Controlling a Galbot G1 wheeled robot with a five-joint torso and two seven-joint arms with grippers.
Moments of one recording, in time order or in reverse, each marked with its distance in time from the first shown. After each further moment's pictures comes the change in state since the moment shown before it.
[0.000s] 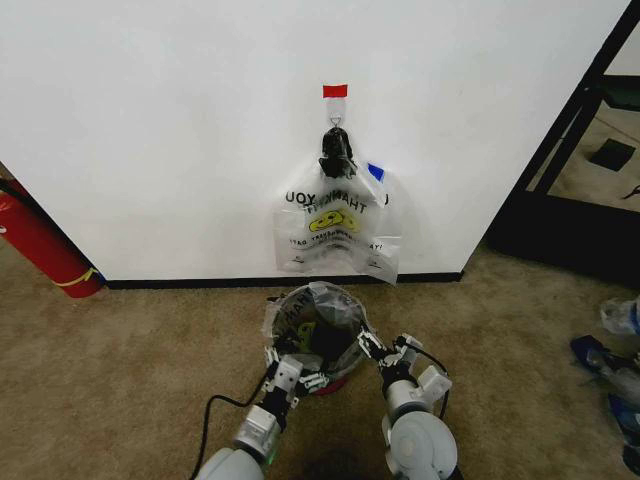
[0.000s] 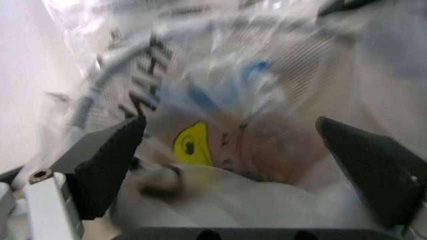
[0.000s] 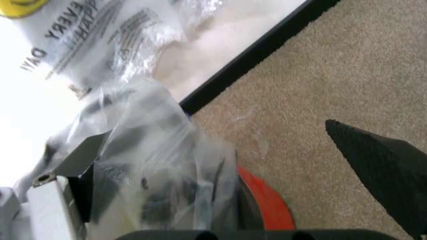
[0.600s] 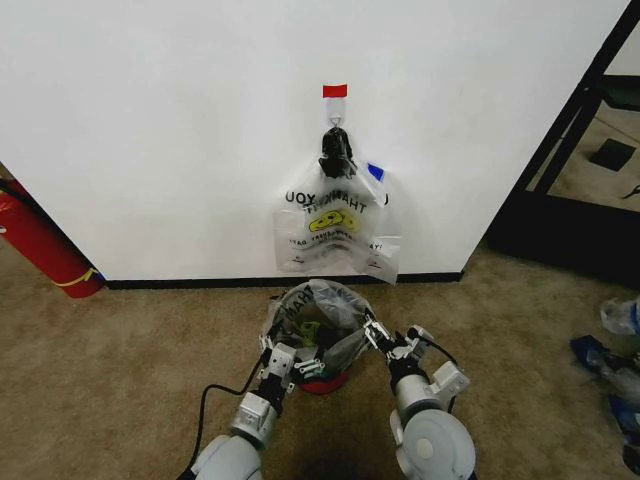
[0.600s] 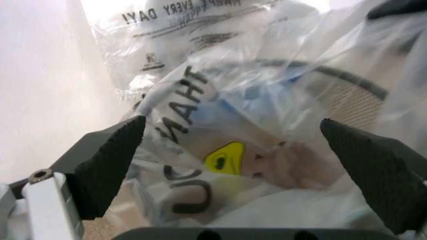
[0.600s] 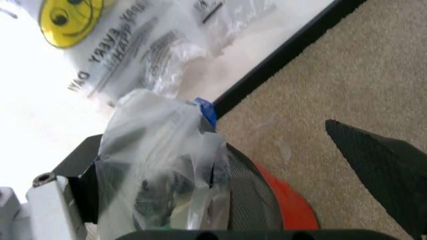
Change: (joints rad) left arm 0.024 0.024 -0.058 -0.112 -0.074 0.012 -0.010; right arm -0.020 -0.018 0.006 0.077 0.064 -0.017 -0.007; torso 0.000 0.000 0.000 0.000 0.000
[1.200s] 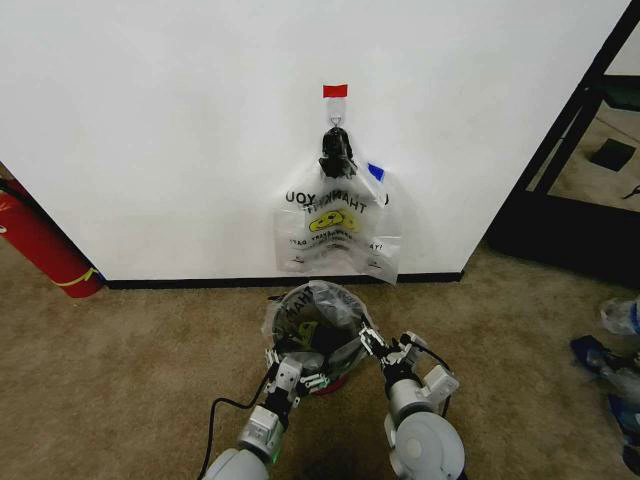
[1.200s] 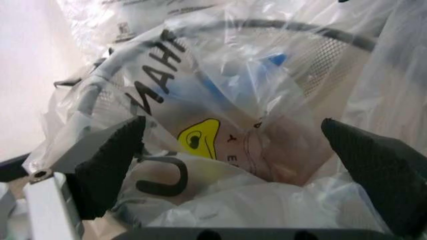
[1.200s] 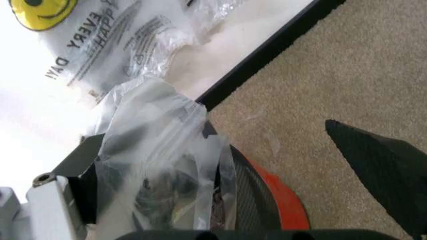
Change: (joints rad) left arm -0.024 -0.054 0.050 0.137 0.047 -0.027 -0.003; right arm -0.003 0.012 -0.001 -0.037 -0.026 0.012 -0.007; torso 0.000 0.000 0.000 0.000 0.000
